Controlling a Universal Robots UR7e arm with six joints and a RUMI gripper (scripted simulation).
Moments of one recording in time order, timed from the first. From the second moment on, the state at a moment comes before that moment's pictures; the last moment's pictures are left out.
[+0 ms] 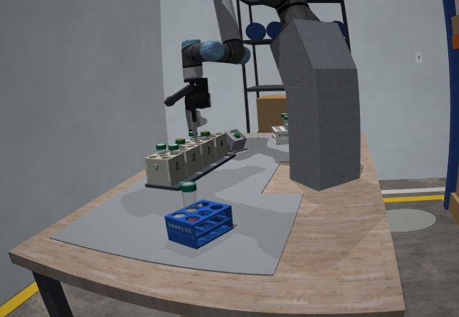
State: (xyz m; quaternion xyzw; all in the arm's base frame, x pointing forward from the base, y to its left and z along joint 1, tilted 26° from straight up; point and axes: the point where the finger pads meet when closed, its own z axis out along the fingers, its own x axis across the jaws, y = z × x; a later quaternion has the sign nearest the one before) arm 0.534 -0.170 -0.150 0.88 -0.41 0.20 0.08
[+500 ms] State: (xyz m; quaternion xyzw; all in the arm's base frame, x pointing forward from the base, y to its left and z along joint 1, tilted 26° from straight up) arm 0.534 -0.170 -0.147 0.88 -0.41 0.20 0.08
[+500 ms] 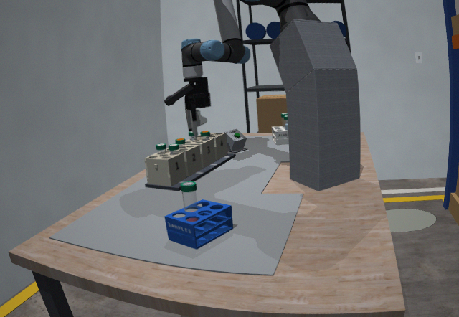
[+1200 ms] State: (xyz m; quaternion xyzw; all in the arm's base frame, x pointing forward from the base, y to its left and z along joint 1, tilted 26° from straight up) arm 0.513 -0.175 -0.111 0.86 -0.46 0.21 0.07
